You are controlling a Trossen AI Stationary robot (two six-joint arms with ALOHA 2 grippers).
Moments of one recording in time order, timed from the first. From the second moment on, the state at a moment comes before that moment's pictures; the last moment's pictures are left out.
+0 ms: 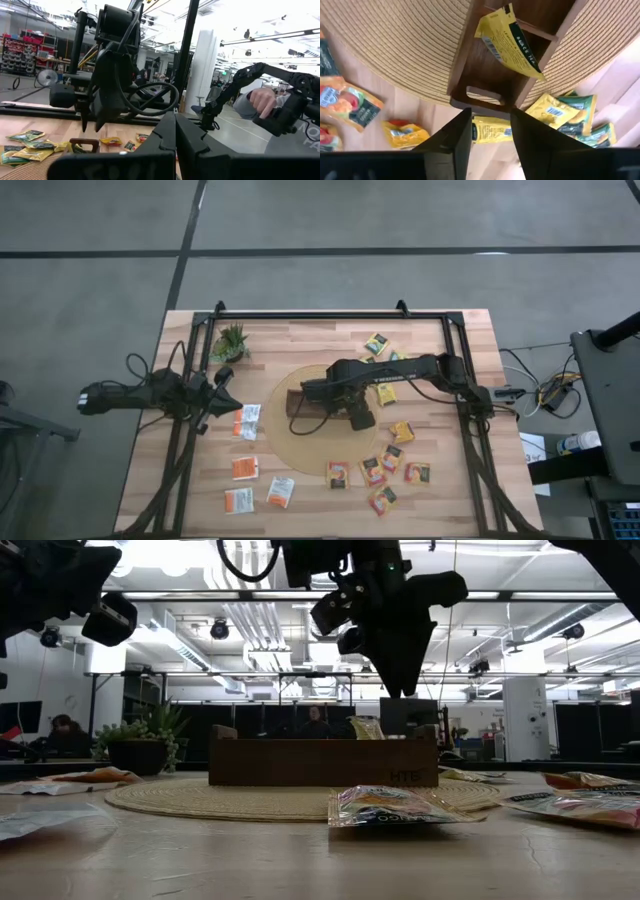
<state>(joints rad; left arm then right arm) -0.01 0.04 0.01 0.24 0.27 -0.27 0.04 2.19 2.01 -1.56 0.10 -0.24</state>
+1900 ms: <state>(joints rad) -0.01 0.04 0.01 0.24 0.27 -0.27 -0.04 2.16 1.83 -1.36 0.18 0.11</state>
